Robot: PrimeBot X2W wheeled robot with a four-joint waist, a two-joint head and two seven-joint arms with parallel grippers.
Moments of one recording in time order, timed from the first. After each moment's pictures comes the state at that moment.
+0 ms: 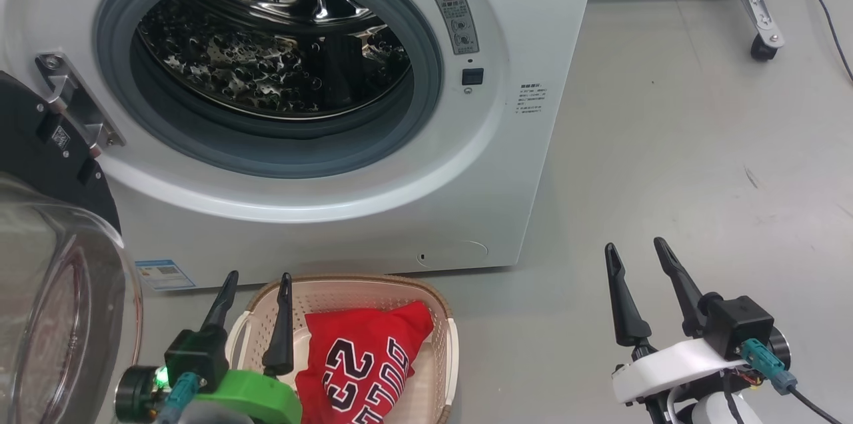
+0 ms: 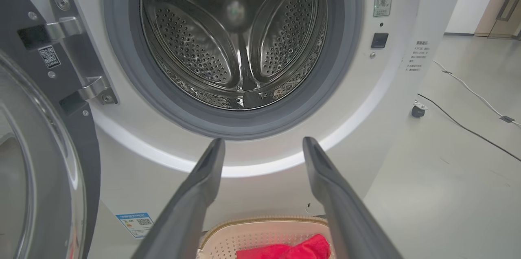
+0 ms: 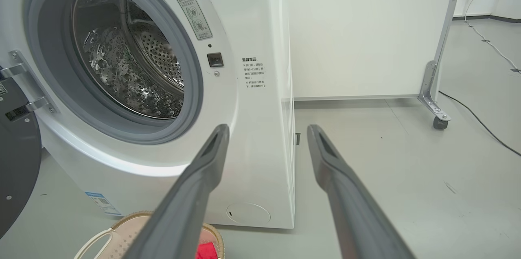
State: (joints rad) left arm -0.05 0.04 -0.23 0.26 -0.30 0.04 -0.25; right arm 0.01 -0.05 0.19 0.16 0.29 0.07 -0.26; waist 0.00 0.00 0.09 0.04
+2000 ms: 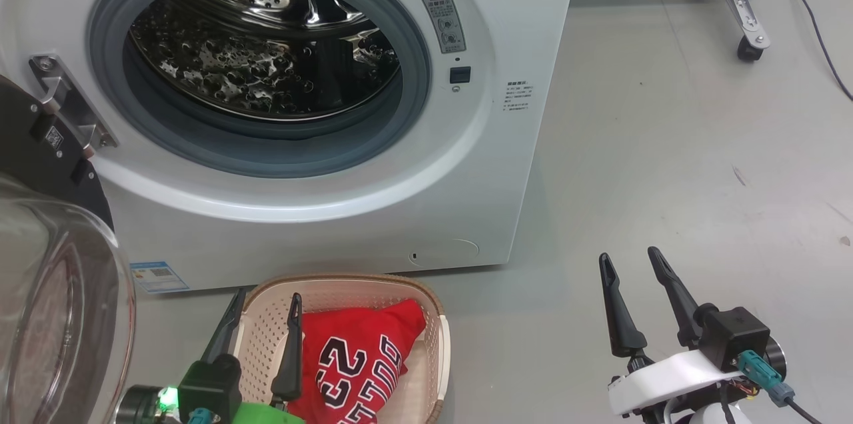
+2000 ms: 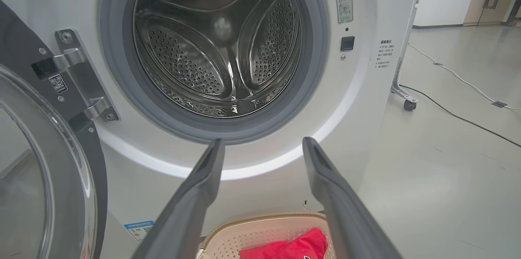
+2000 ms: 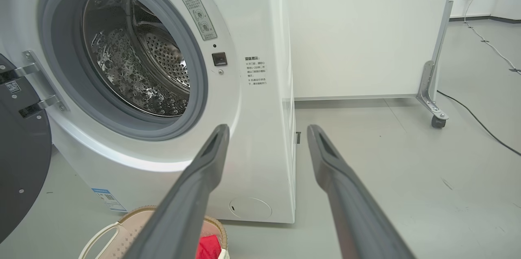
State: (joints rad) left arm 0.07 0.06 -0.26 0.09 -0.22 0.09 -0.23; right arm 0.05 -0.04 0.21 0.12 0.29 0.05 -0.26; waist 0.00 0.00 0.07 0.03
